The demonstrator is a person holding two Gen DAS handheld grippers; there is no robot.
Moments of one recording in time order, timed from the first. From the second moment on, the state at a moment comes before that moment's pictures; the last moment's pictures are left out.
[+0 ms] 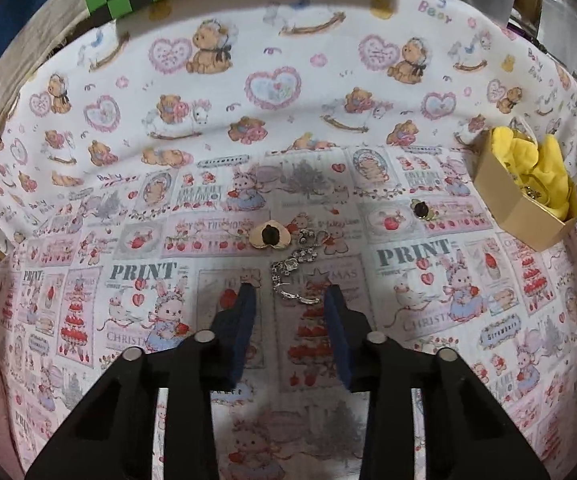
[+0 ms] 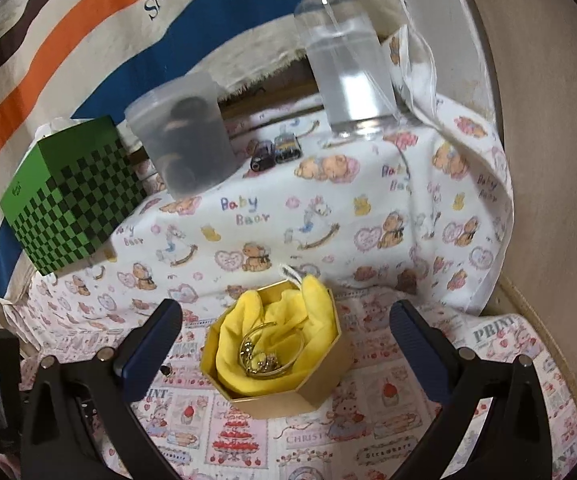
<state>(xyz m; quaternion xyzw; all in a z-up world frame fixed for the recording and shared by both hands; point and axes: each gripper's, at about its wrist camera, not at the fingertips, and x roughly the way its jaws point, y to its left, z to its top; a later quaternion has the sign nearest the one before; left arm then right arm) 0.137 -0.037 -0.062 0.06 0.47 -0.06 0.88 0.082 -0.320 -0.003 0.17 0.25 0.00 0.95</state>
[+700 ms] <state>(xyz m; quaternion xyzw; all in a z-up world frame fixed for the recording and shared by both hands) 0.128 0.014 -0.020 -0.03 0.42 -0.07 0.91 0.078 -0.295 0.014 0.14 0.27 0.06 0.95</state>
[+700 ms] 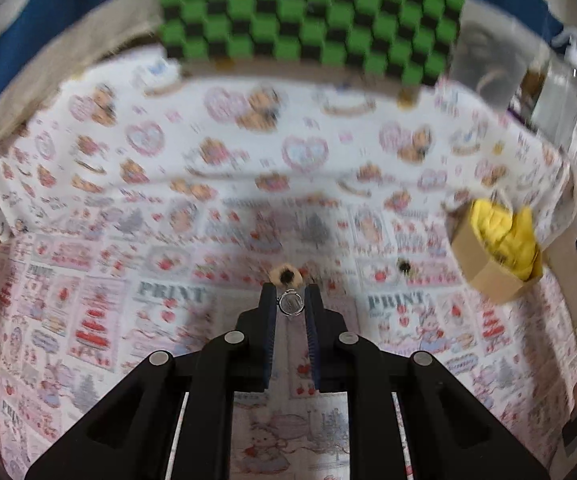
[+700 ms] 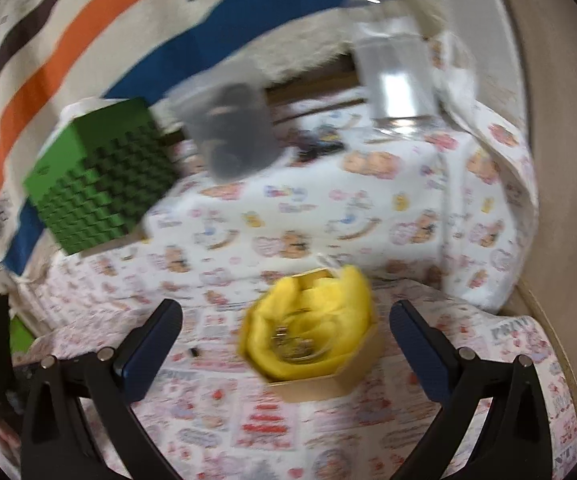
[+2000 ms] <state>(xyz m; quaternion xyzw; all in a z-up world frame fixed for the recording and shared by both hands) 0.140 0.034 -0.017 -0.02 0.40 0.00 0.92 0.174 -0.143 -0.065 -0.04 0.47 0.10 0.87</state>
